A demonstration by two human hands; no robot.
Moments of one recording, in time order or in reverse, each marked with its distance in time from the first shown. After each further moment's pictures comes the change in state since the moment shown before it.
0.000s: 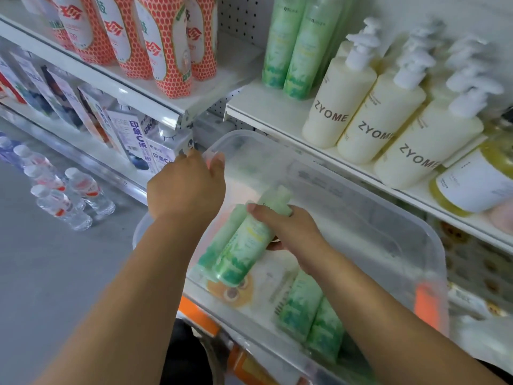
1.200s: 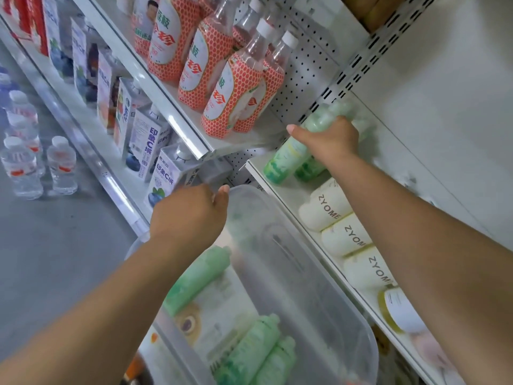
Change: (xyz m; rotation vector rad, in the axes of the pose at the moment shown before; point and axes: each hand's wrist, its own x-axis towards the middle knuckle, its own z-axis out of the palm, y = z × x) left_hand 0.000 -0.010 -0.015 -0.401 -0.004 -0.165; right_hand 0.064 -0.259 0.011 -0.898 0.520 -0.572
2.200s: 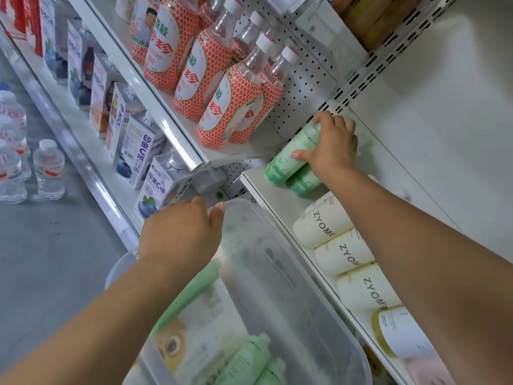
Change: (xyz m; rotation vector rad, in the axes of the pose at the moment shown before) left_hand -0.002 0.005 0.003 0.082 0.006 -0.011; right_hand 0.046 0.017 0.009 -0.509 0.112 -0.392
